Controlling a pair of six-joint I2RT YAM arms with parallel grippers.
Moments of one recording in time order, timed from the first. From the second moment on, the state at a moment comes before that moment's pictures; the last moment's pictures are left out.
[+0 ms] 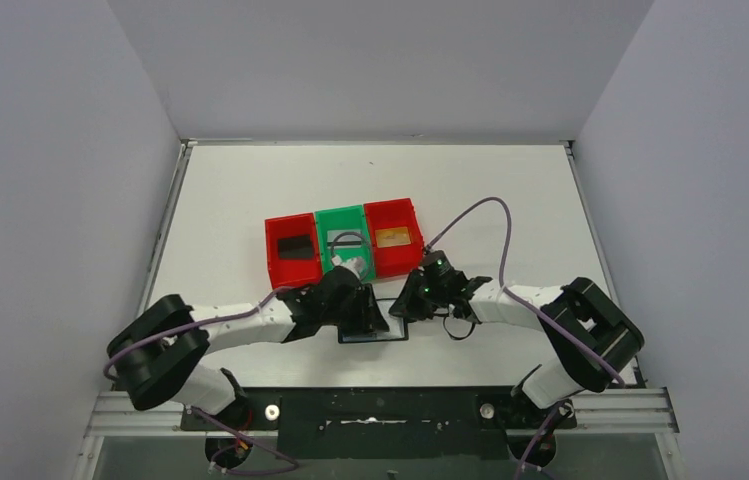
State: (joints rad) left arm -0.92 1.49 0.62 0.05 0.14 -1.01; right arm 0.69 1.50 0.61 0.03 -0.21 0.98
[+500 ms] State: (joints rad) left arm -0.82 1.26 0.57 -0.16 -0.01 -0.98; right arm 0.76 1.54 0.62 0.04 -0.21 0.98
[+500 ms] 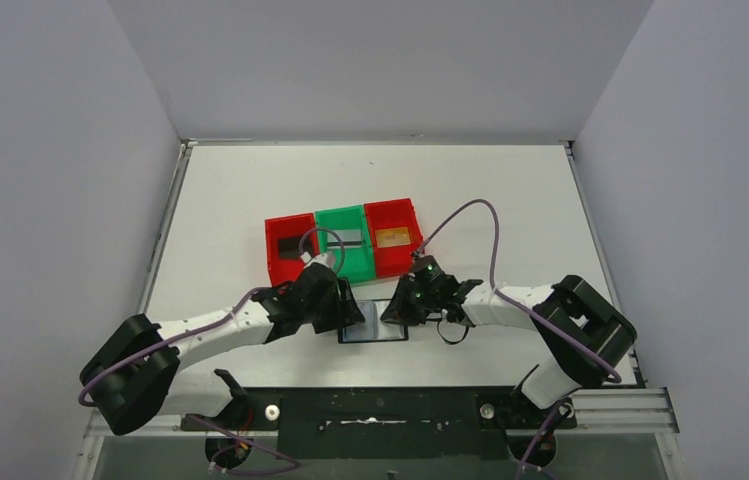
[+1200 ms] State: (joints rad) left arm -0.83 1.33 0.57 -0.13 0.06 -0.98; right arm 0.76 1.58 0.63 0.10 -0.24 0.99
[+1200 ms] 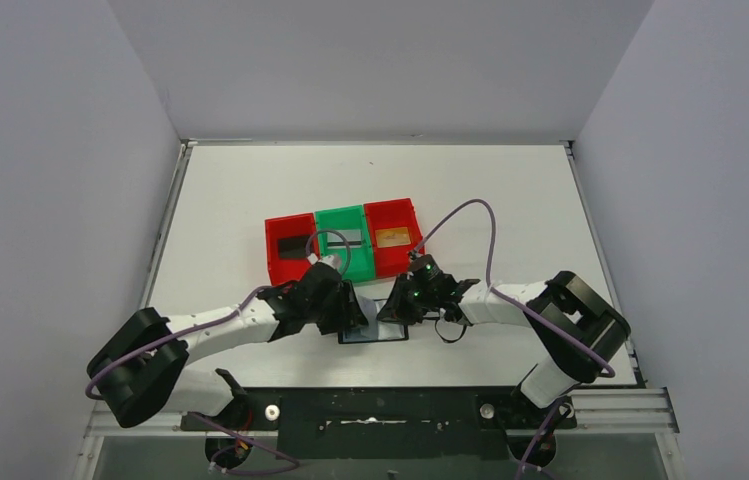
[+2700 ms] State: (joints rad) left arm -0.85 1.31 0.64 -0.25 -0.05 -0.94; right arm 0.77 1.59 0.56 0.26 -0.27 1.04
